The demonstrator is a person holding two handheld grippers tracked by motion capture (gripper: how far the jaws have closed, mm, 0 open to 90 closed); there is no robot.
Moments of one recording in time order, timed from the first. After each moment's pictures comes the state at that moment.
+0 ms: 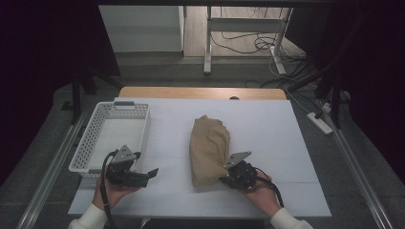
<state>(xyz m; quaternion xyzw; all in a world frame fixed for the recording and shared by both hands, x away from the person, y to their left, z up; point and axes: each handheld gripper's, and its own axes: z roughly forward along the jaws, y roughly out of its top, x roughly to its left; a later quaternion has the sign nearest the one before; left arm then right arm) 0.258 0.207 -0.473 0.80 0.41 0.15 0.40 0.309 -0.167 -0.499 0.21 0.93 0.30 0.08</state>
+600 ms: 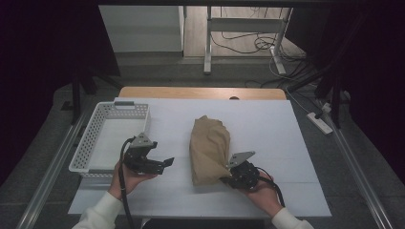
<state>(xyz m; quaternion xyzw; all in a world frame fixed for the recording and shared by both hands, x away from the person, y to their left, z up) 0.298 0.168 -0.458 0.81 0.39 0.12 0.42 0.308 -0.173 -0.497 0.21 0.92 0.32 0.07</state>
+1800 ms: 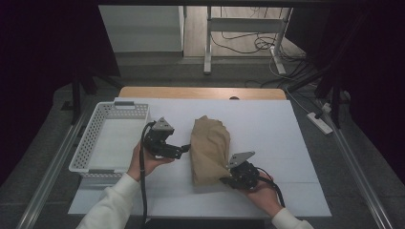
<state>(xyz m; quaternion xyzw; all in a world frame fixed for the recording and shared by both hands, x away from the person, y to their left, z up) 0.342 0.126 -0.439 0.82 0.37 0.12 0.41 0.309 -0.173 -0.498 0.21 0.92 0.31 0.07</state>
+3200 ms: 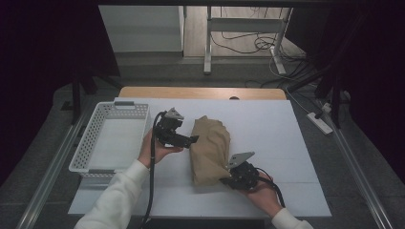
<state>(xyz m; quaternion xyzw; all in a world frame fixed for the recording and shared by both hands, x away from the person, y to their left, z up) 0.379 0.107 -0.436 0.83 0.37 0.11 0.40 0.308 -0.173 -0.500 0.20 0.93 0.31 0.07</state>
